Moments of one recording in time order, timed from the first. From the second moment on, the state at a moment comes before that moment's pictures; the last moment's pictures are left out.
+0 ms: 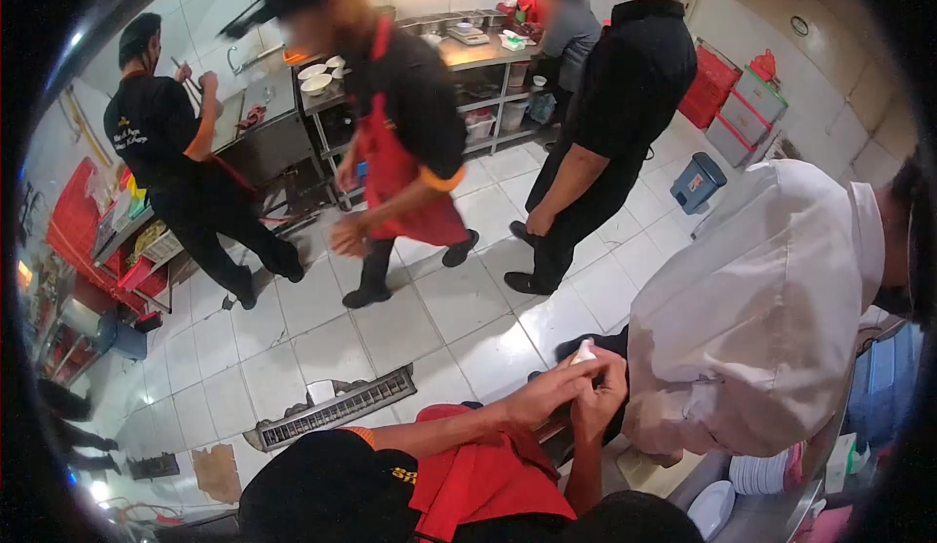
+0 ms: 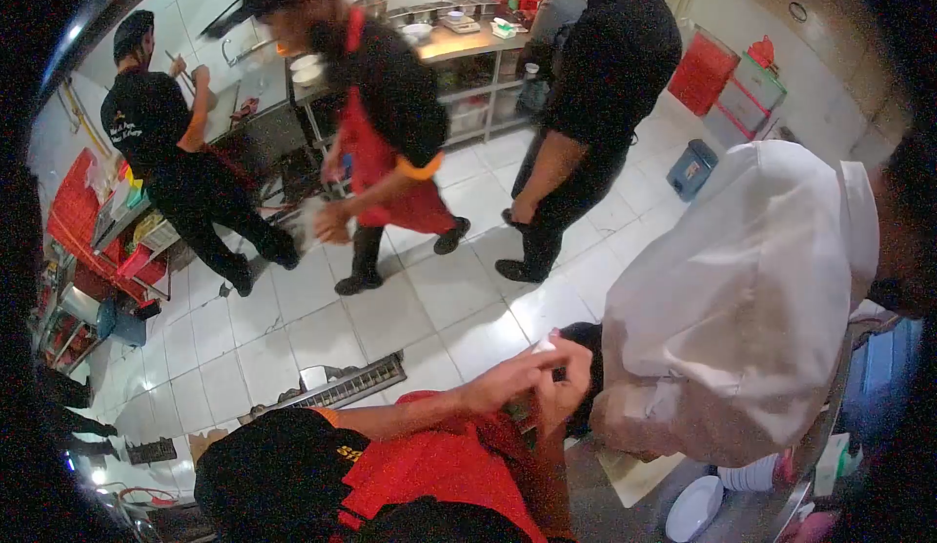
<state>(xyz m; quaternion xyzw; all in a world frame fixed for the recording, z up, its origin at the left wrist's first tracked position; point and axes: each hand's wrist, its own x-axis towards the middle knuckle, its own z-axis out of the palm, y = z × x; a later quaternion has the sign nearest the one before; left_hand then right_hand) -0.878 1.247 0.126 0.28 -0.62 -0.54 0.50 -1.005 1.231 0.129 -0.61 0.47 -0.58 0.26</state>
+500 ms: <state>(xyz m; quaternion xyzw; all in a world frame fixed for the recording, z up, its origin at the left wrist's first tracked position) -0.823 1.236 0.135 0.14 -0.41 -0.86 0.27 -1.001 1.243 0.144 -0.79 0.40 -0.42 0.19</state>
